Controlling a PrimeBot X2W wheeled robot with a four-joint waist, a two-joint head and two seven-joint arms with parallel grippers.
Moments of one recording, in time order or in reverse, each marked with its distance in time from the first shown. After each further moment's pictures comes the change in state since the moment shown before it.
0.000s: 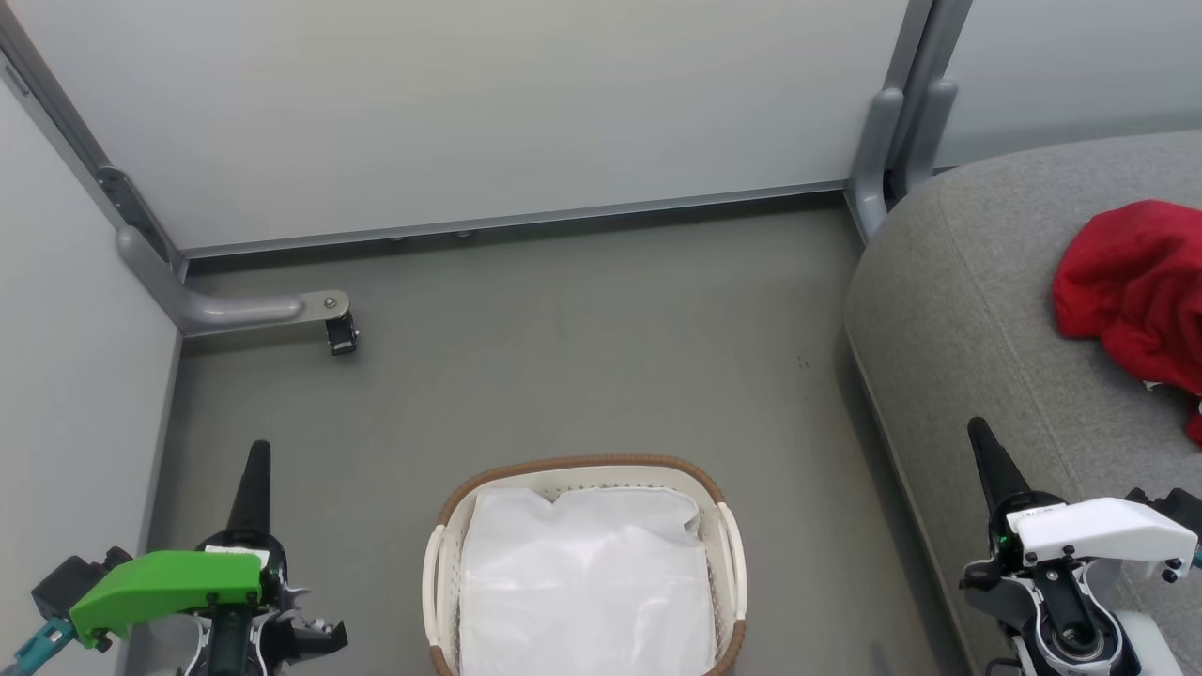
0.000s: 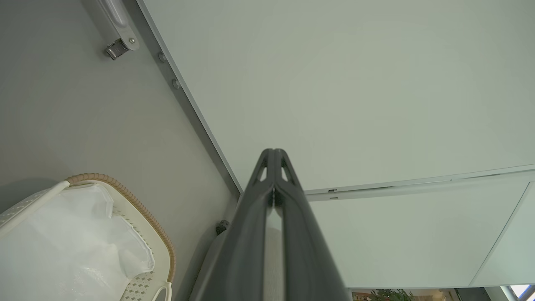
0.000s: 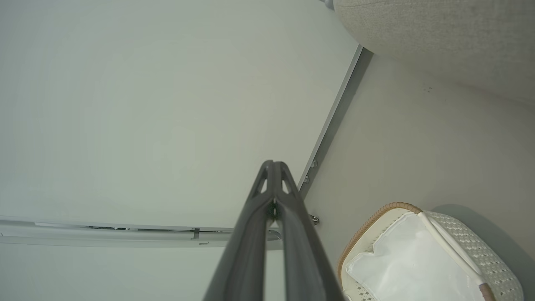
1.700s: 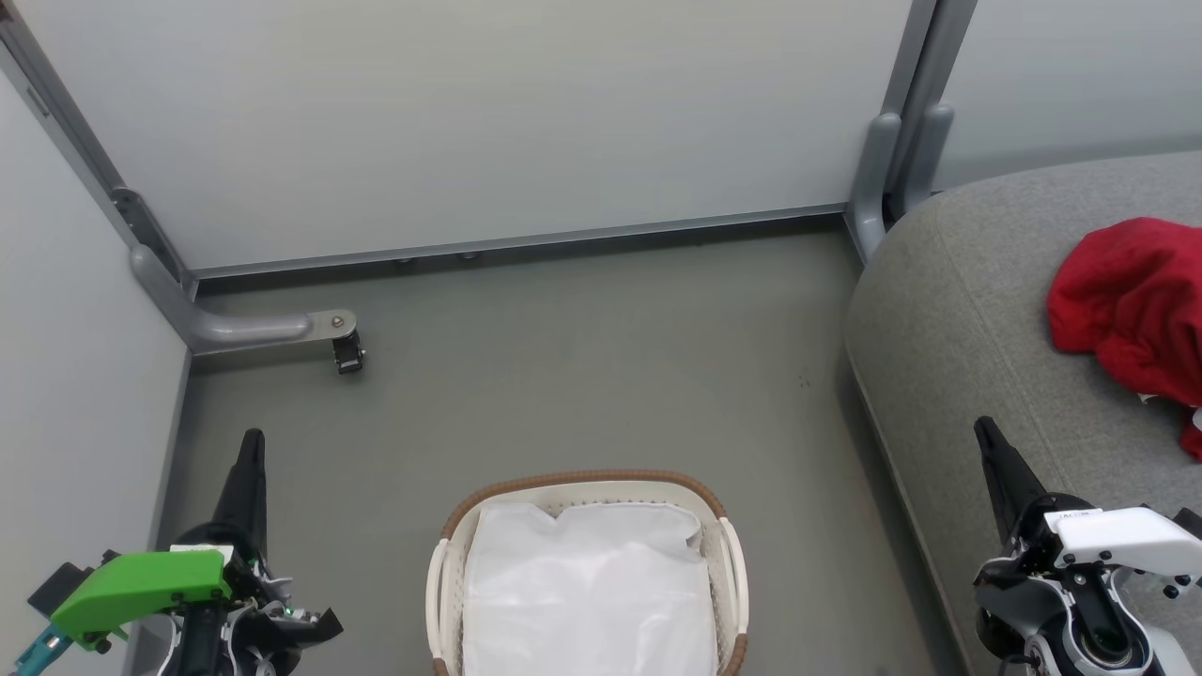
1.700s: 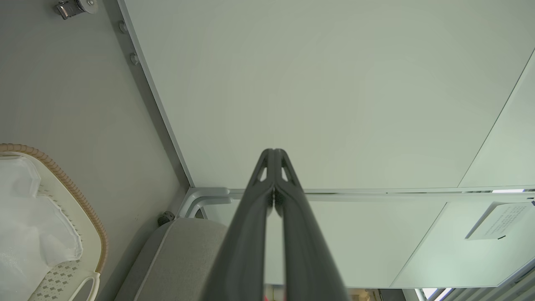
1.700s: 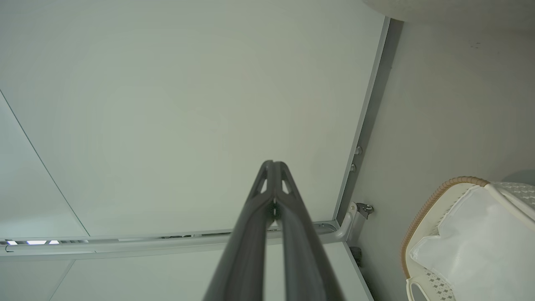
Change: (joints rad) left arm 0.000 0.001 0.024 -0.030 -0.228 -0.003 0.062; right arm 0.028 -0.002 -0.022 -0.046 0.253 0.000 0.062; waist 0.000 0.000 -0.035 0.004
